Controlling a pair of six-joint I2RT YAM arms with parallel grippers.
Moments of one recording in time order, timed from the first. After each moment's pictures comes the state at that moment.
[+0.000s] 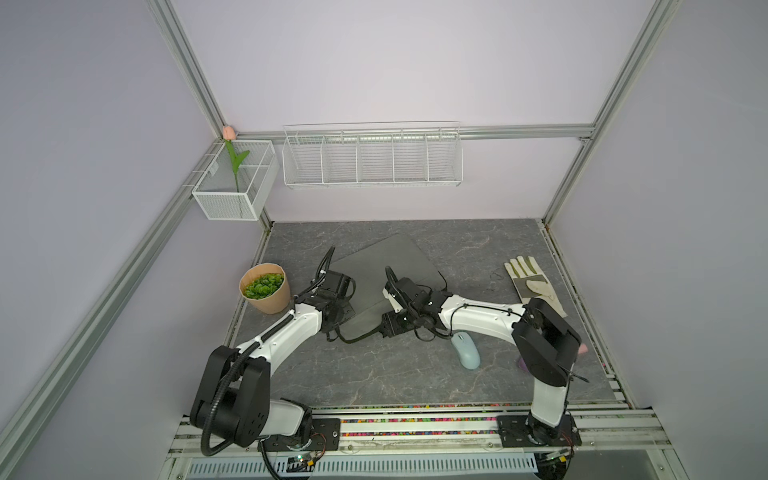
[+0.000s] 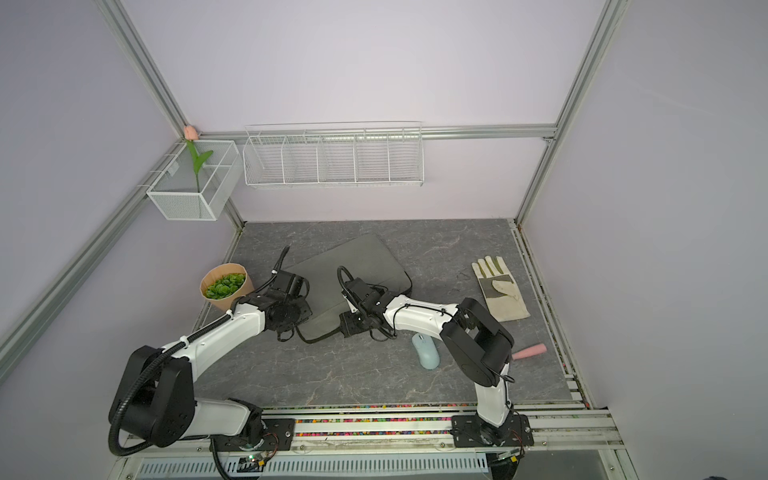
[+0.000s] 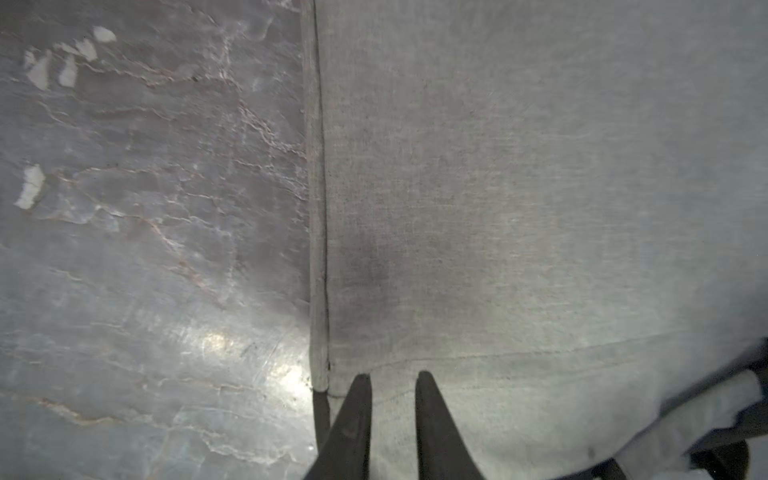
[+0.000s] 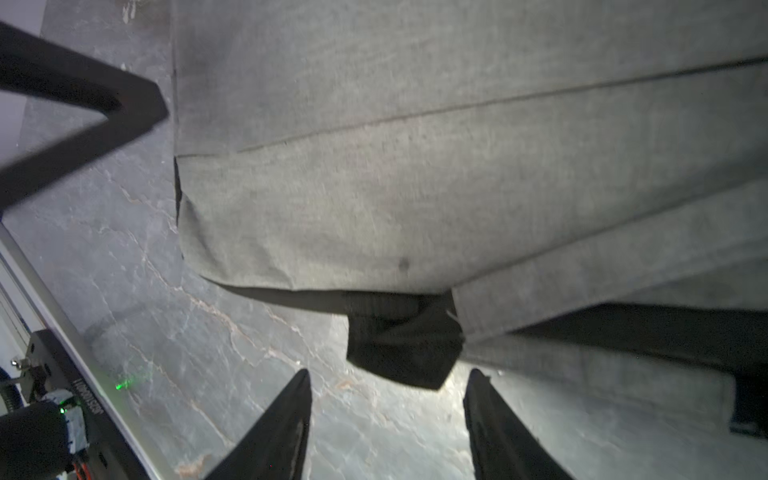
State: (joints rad) left arm -0.39 1.42 0.81 -0.54 -0.14 -0.85; right arm 0.93 1.92 1.29 -0.37 -0.14 0.51
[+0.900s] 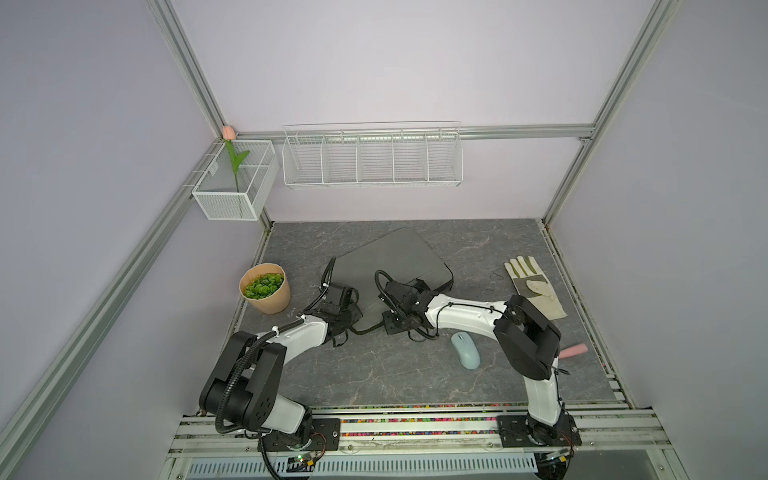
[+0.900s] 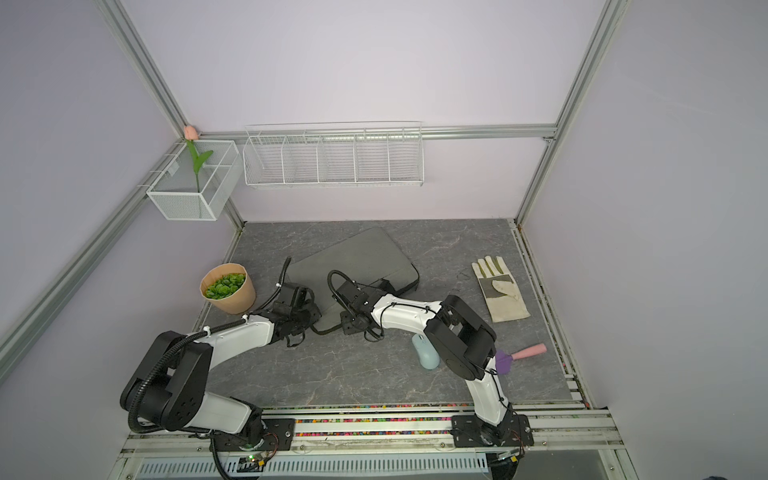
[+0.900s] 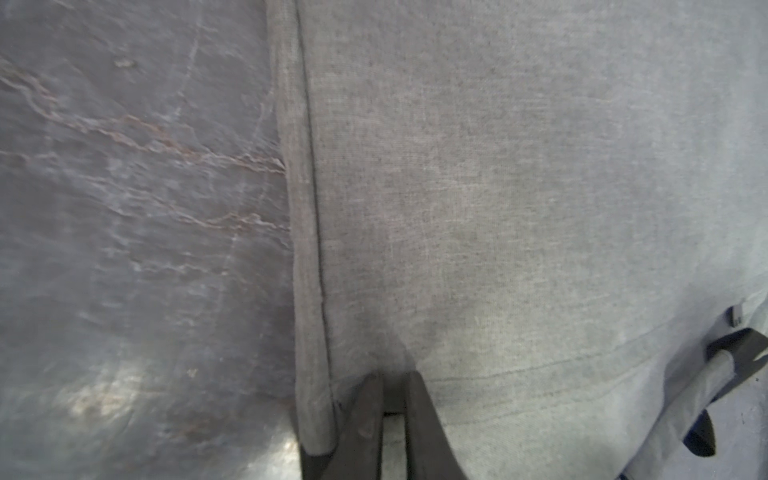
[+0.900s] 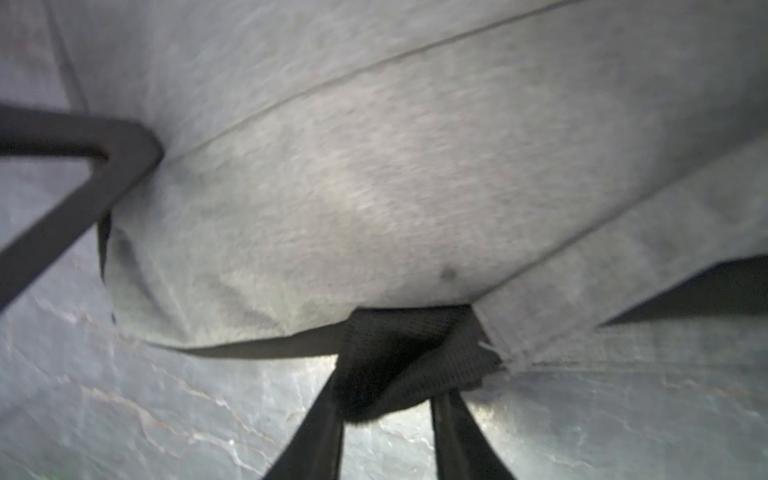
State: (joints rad) left arm -0.41 1.48 0.62 -0.10 -0.04 -0.89; right arm 0.95 2.01 1.38 -0.47 0.05 0.61
